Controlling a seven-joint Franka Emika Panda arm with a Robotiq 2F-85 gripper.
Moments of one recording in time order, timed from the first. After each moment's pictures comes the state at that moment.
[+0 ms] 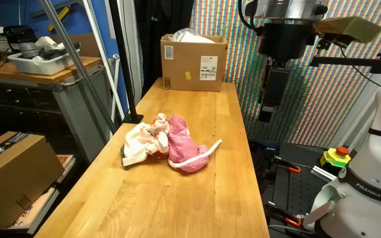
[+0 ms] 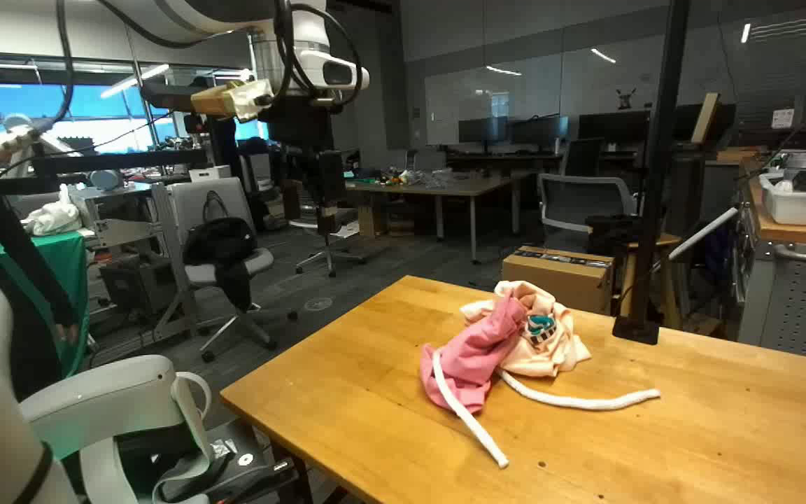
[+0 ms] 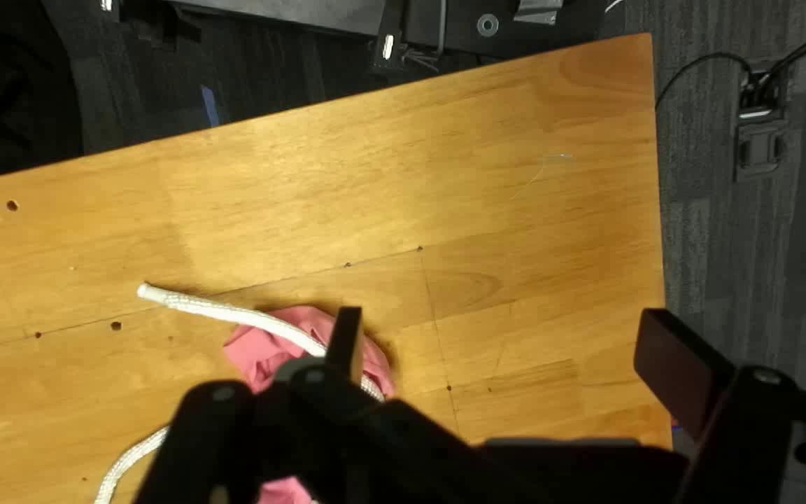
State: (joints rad) arm 0.21 -0.67 0.20 -2.54 0.19 1.89 0.12
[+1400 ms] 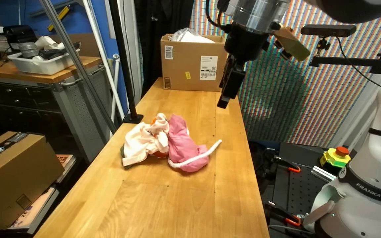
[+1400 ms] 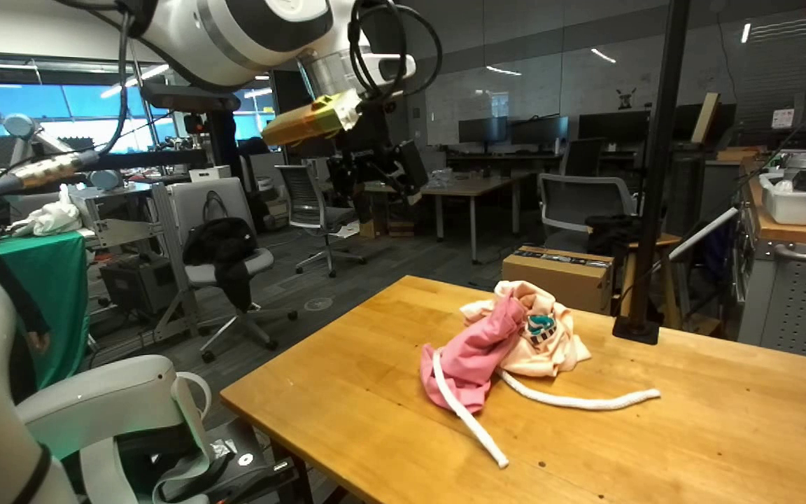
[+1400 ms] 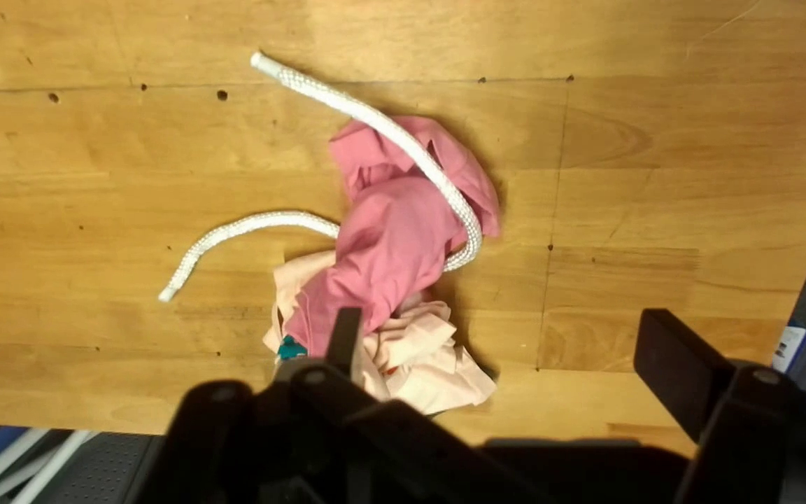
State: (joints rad) arm 0.18 -0.54 0.17 -2.54 -0.06 2.24 -0.01
